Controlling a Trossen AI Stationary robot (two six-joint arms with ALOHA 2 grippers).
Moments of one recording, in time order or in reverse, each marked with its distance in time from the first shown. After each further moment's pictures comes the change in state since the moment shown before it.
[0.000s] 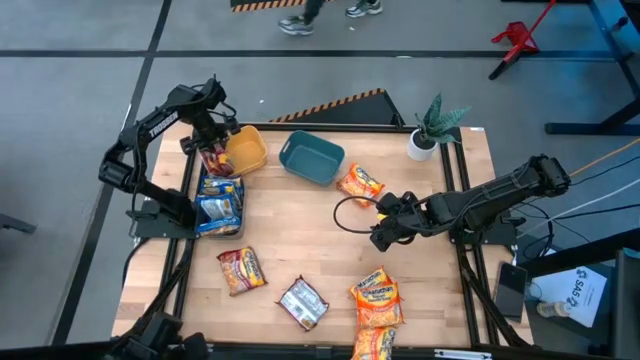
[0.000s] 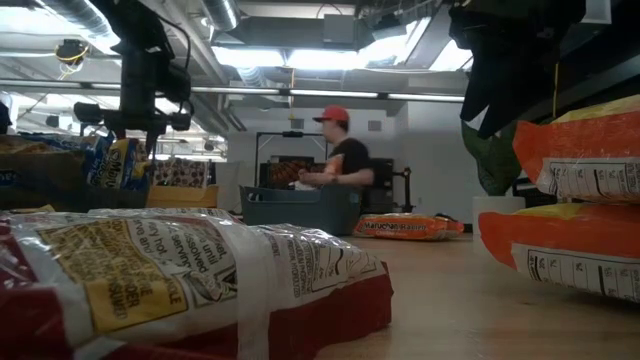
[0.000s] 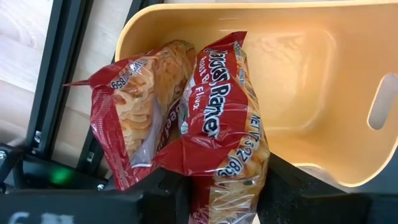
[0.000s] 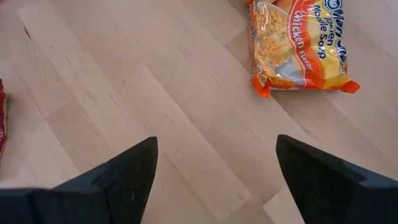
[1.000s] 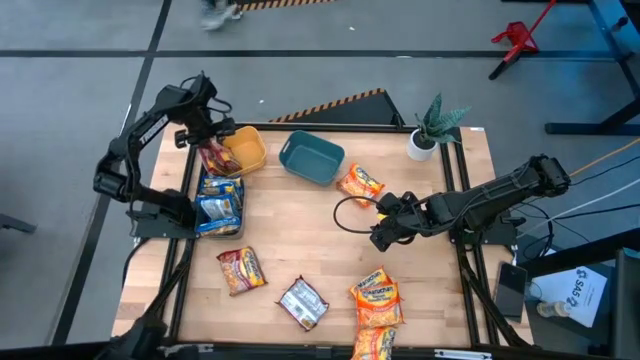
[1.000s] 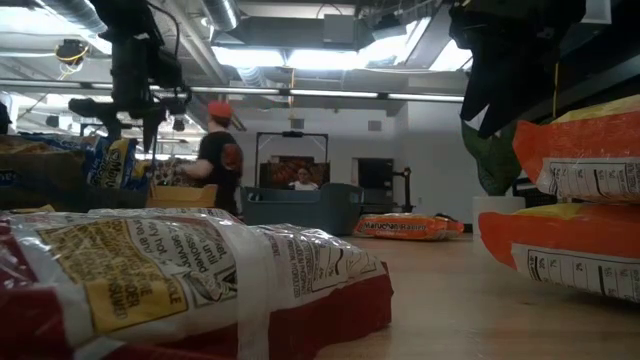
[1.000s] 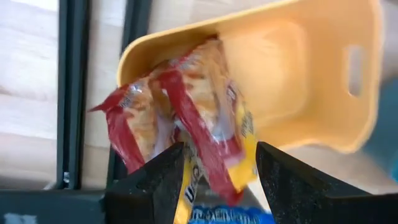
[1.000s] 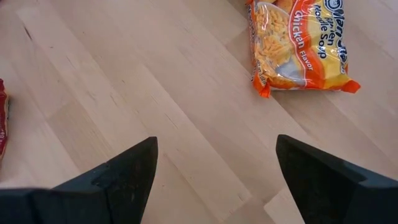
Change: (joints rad) left arm 0.041 -0.087 0.007 -0.007 0.013 0.286; right arm 0.000 0.000 0.000 0.003 0.000 0.003
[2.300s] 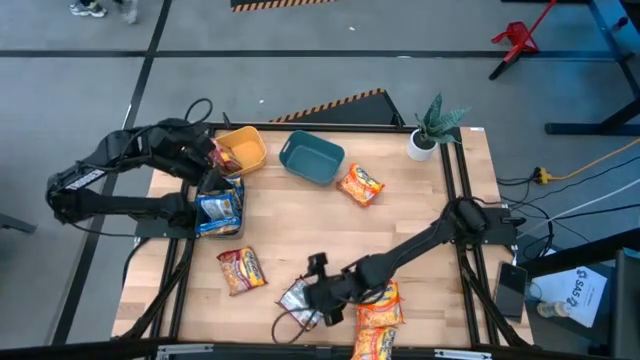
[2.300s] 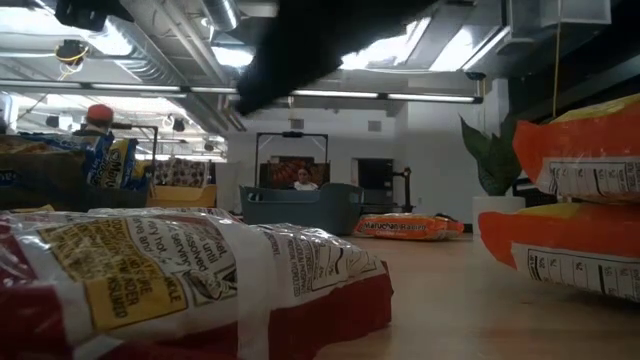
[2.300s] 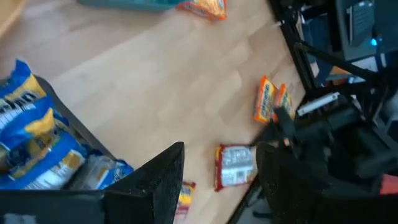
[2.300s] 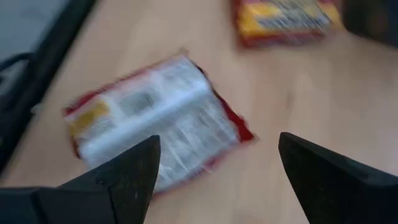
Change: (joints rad) left arm -0.872 -0.556 0.074 0.037 0.188 -0.224; right arm 0.176 0.777 0.660 0.378 -0.121 -0.899
